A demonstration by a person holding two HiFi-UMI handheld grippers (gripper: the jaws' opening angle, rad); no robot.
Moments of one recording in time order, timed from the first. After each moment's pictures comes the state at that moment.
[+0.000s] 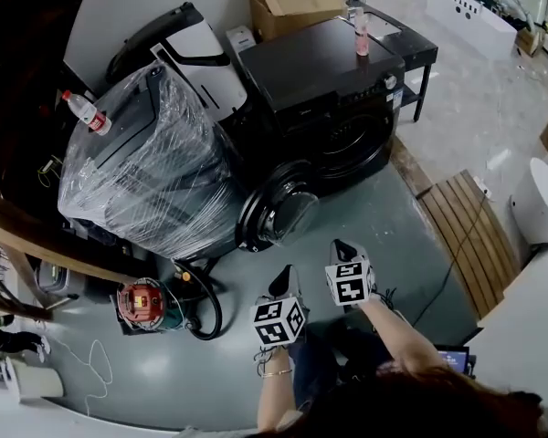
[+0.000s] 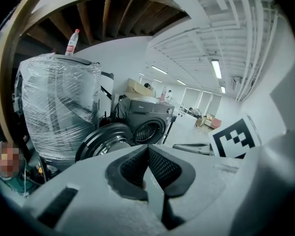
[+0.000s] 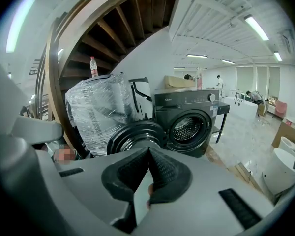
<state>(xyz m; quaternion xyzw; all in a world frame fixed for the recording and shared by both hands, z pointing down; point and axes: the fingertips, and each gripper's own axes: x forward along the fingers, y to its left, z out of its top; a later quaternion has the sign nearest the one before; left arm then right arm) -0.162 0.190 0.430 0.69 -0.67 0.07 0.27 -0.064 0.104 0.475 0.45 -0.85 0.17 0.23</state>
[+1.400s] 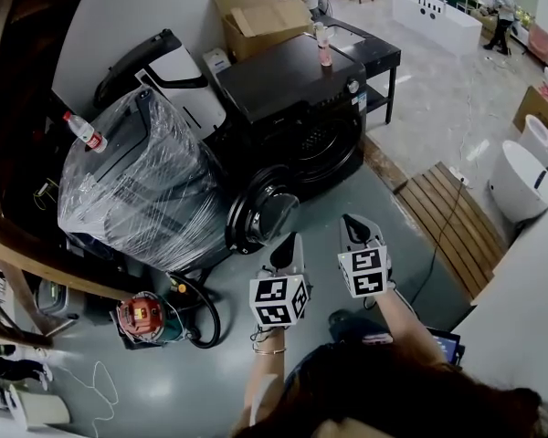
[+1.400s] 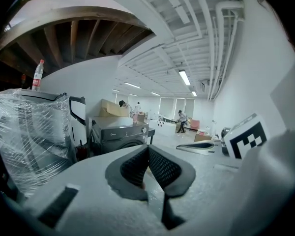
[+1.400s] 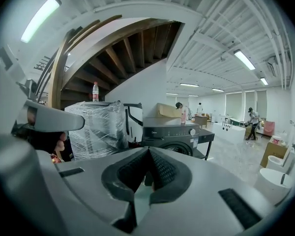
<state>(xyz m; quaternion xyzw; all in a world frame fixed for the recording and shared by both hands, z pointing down) -0.081 0.197 0.291 0.79 -0.59 0.06 0.12 0.024 0.147 0.324 0.51 -0.85 0.06 0.14</state>
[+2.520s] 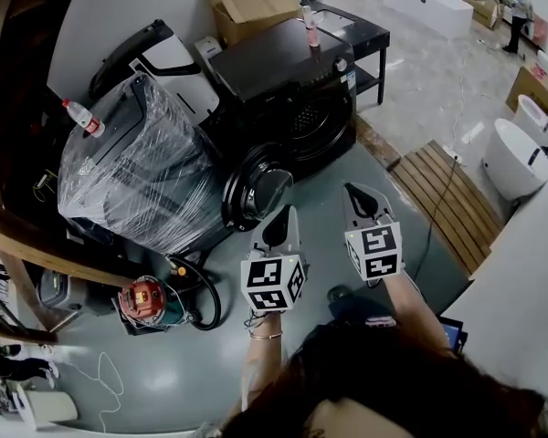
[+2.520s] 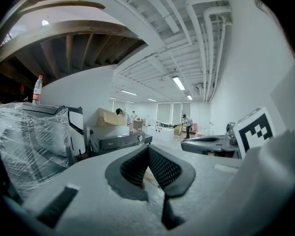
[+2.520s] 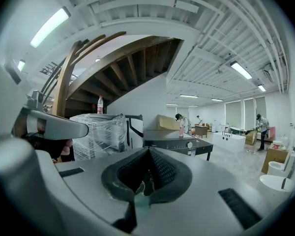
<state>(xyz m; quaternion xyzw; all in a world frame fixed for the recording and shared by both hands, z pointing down) -0.063 0.250 0.238 0.80 -0.59 0.04 0.08 0.052 0.205 0.255 0.51 -0.85 0.02 0.09</state>
